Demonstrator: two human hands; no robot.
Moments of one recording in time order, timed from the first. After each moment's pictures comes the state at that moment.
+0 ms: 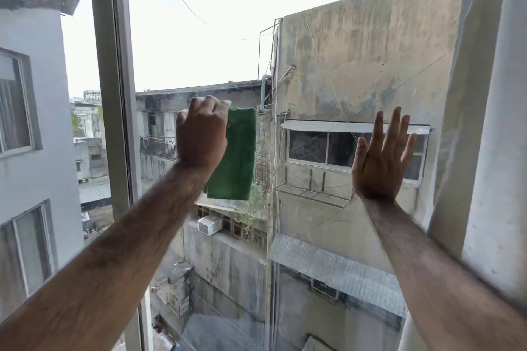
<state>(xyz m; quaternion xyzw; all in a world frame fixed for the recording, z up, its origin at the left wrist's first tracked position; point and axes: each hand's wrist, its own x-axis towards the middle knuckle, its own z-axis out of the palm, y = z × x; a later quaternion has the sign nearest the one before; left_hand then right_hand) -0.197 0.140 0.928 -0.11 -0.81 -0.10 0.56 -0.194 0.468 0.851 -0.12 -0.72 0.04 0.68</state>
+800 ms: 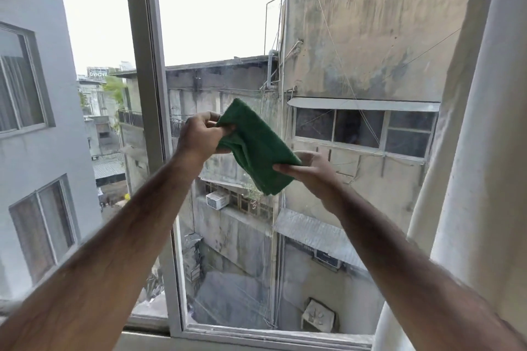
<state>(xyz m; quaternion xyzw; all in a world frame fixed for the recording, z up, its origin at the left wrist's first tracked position) -0.159 0.075 0.883 -0.14 -0.73 -0.63 0.22 -0.120 0.326 0.821 0.15 -0.78 0.58 0.17</state>
